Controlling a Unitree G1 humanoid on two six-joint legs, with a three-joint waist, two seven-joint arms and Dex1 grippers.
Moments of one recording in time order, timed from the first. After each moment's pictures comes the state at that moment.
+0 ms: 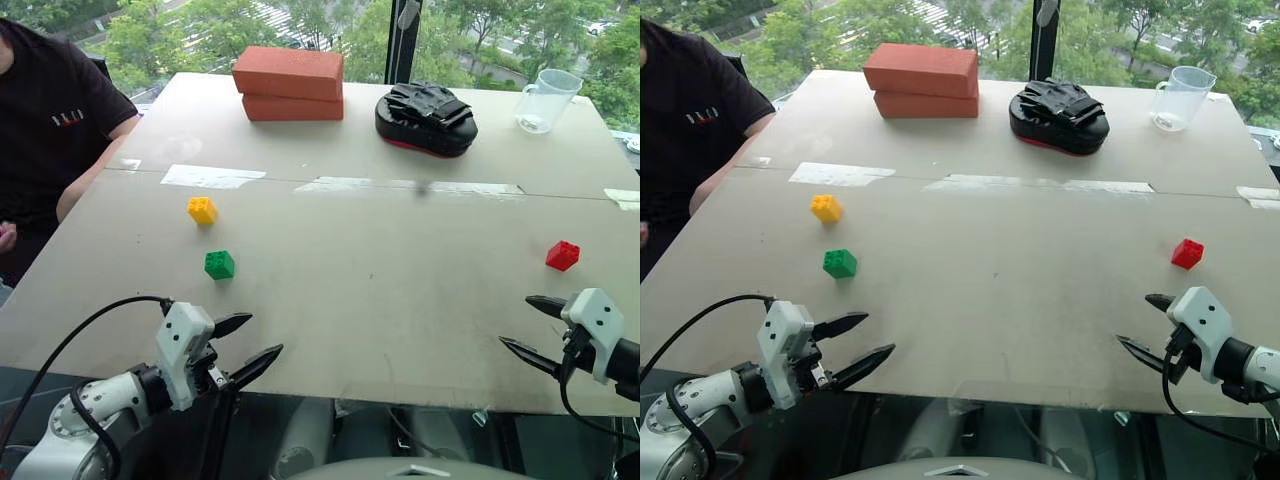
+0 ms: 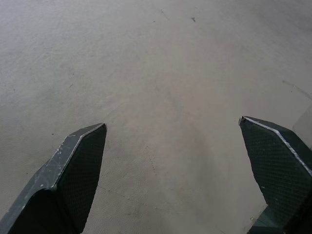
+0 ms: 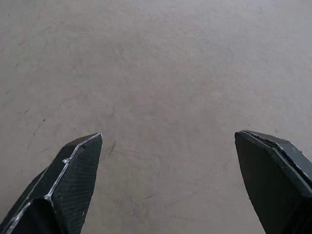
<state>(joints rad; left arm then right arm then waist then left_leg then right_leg) 0.49 0.66 0.35 -0.59 -0.56 0.46 -0.86 0.39 -0.78 -0.35 -0.43 0.36 0.32 0.89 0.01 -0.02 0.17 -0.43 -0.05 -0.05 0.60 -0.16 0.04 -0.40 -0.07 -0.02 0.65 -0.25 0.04</state>
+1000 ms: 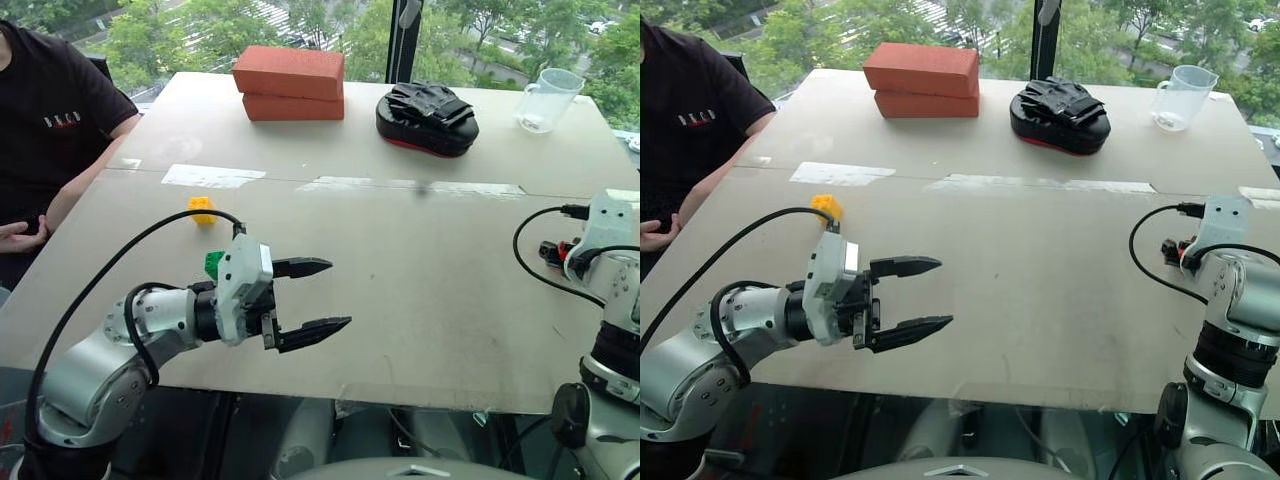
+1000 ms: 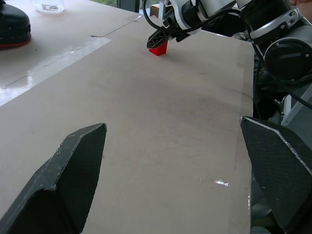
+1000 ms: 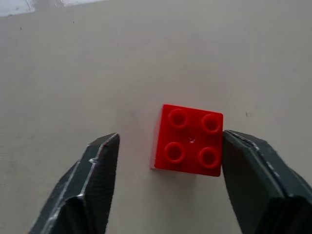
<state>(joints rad) -0.01 0.79 0.15 -0.70 -0.79 0.62 -0.89 -0.51 -0.40 -0.48 -0.24 0.11 1.48 0.01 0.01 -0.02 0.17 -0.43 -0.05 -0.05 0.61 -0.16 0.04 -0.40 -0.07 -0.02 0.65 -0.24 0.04</state>
